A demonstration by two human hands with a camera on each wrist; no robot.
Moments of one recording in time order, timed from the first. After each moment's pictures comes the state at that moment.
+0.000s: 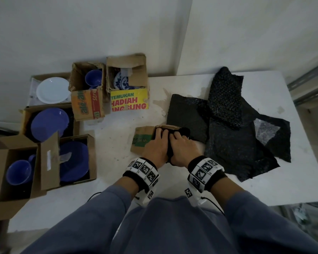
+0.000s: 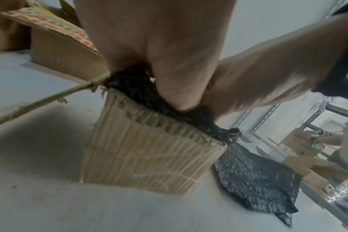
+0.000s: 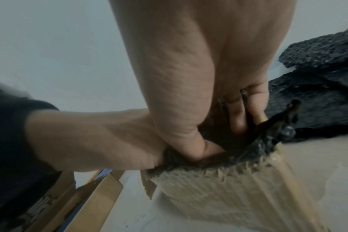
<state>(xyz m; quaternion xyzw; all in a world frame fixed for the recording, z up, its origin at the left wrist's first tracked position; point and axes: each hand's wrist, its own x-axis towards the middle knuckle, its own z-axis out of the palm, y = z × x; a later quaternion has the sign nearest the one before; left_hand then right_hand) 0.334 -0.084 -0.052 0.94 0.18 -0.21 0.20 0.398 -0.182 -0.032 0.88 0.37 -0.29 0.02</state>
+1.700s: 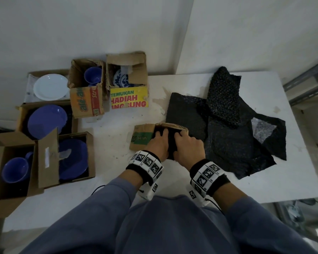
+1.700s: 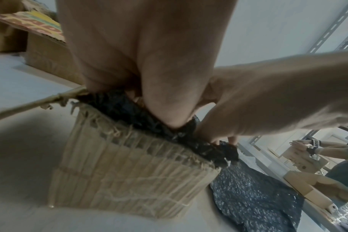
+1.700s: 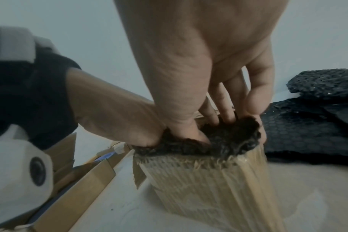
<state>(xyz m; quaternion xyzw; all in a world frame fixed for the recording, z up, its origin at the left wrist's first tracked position) 0.342 -0.082 -0.052 0.90 0.20 -0.28 0.26 0.387 -0.194 -0.025 0.92 0.33 -0.20 0.09</state>
